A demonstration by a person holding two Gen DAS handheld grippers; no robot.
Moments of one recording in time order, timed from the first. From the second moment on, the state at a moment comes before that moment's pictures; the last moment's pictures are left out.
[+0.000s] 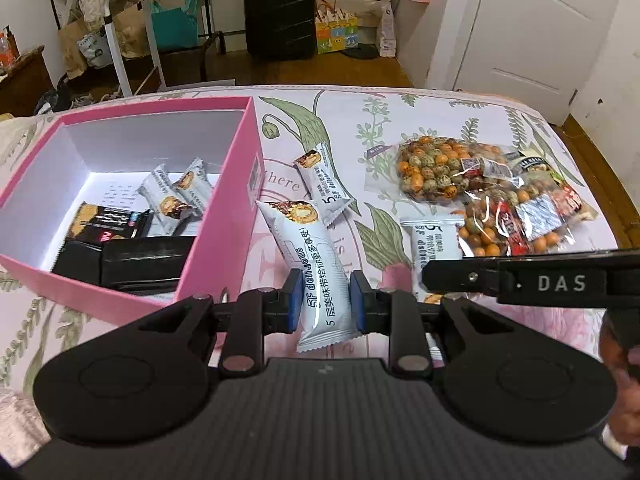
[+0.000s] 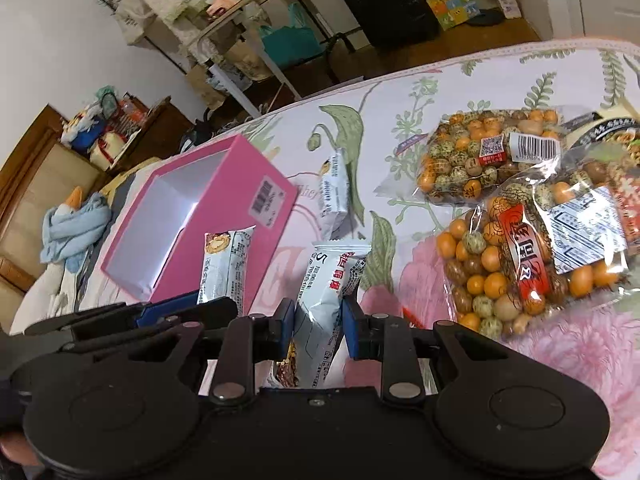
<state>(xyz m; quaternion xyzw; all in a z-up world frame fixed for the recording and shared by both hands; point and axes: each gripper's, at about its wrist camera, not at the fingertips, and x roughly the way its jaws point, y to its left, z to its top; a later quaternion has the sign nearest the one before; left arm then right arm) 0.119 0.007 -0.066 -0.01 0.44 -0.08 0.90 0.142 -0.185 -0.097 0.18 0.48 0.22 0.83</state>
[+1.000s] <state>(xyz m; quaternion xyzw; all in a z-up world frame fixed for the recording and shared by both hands) 0.057 0.111 0.003 -0.01 0.45 -0.10 0.89 0.094 -0.100 -0.018 0.09 0.48 0.30 0.82</state>
